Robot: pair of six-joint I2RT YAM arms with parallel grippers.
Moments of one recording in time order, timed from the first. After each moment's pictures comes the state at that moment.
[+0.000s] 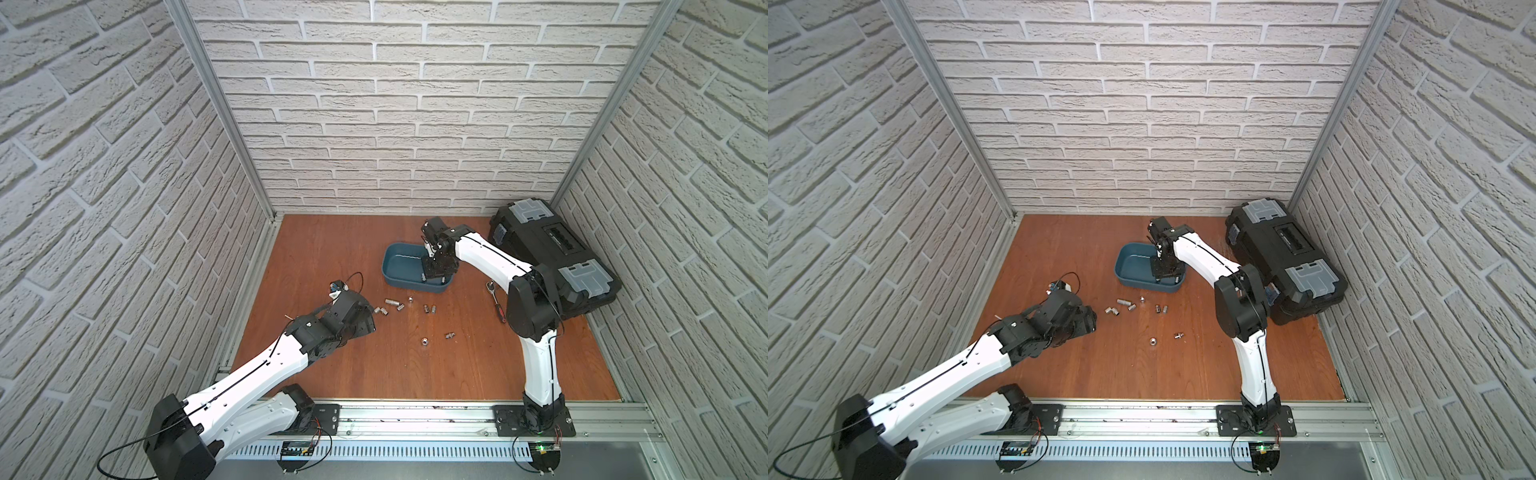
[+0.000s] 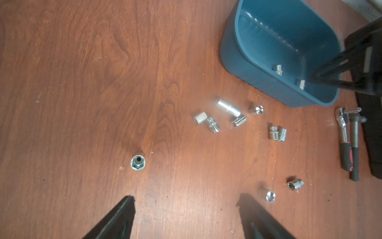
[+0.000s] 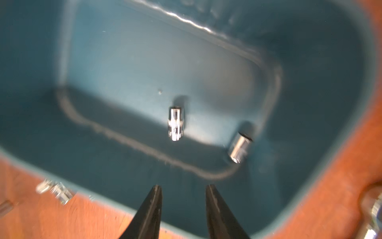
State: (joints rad) left arm -0.75 0.98 0.73 -0.74 -0.25 -0.89; right arm 0.46 2.08 1.80 -1.04 -0.01 0.35
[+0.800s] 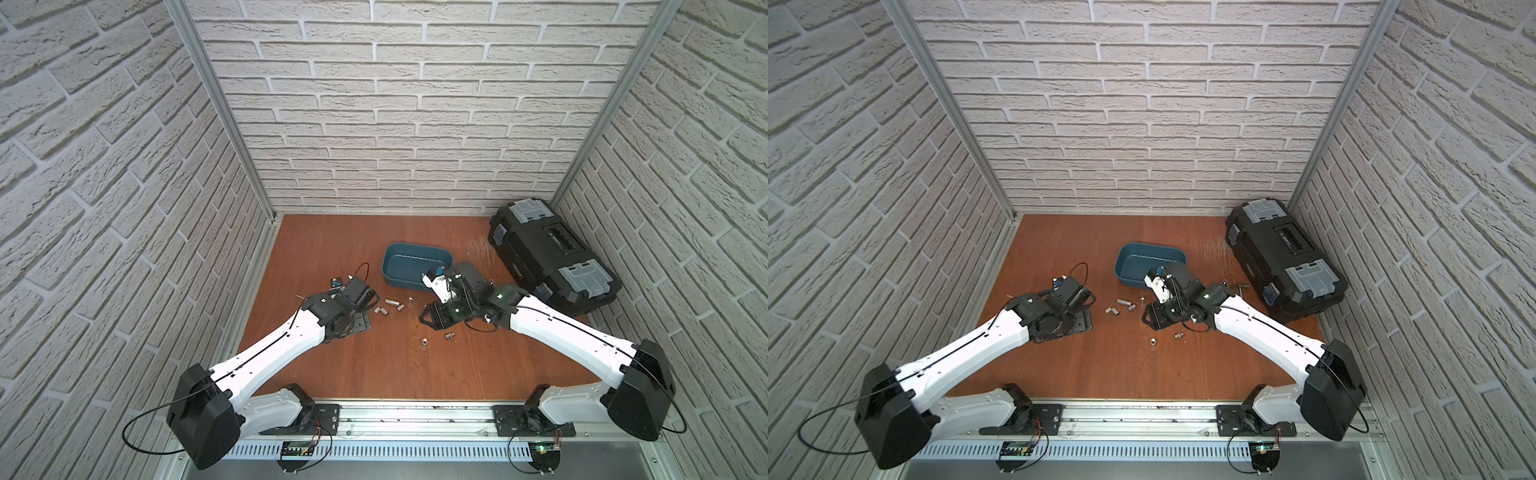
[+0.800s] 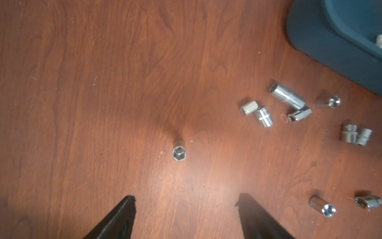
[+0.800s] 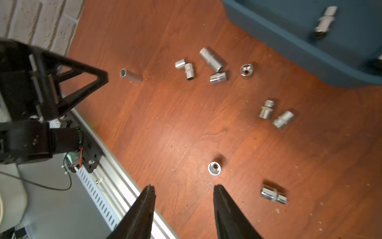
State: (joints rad) left arm -0.68 1.18 0.90 -0.98 -0.27 -0.88; right arm 0.71 1.31 1.01 -0.66 -0.28 0.35
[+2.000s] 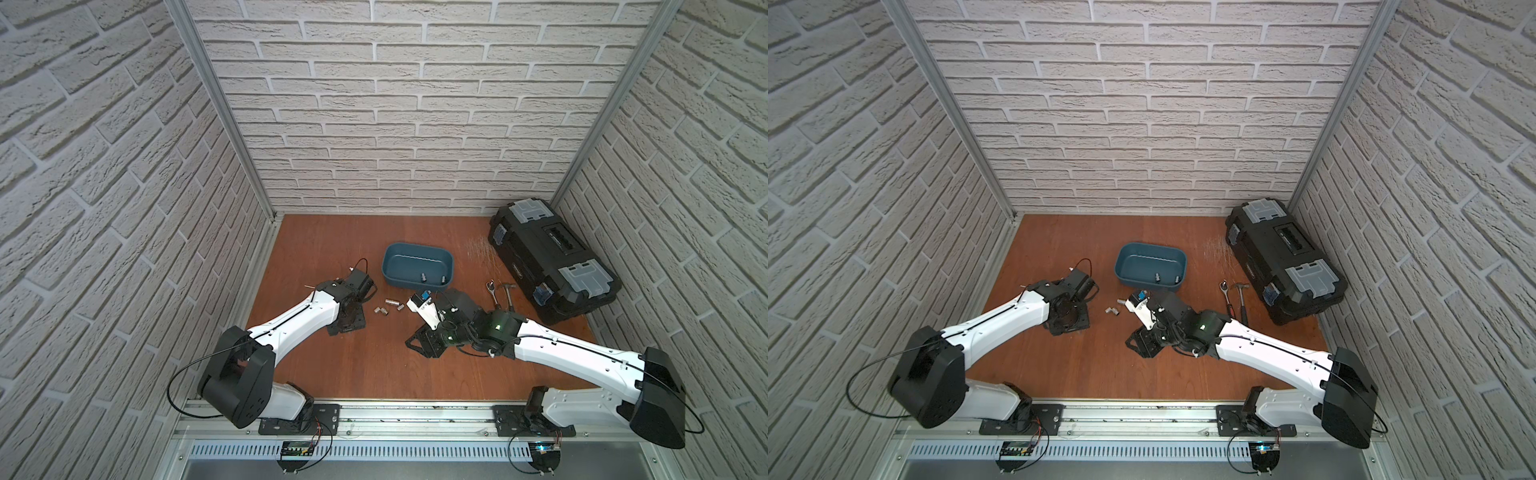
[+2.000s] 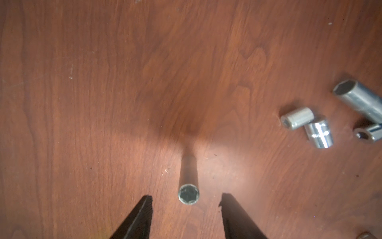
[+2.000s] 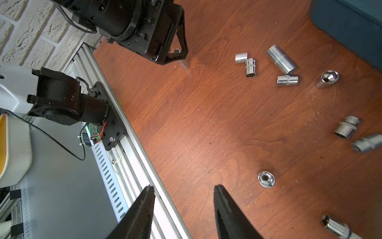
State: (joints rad) left arm -0.55 1.41 0.90 -0.90 -0.17 -0.79; right arm 0.92 1.24 0.89 -0.48 -0.23 0.36
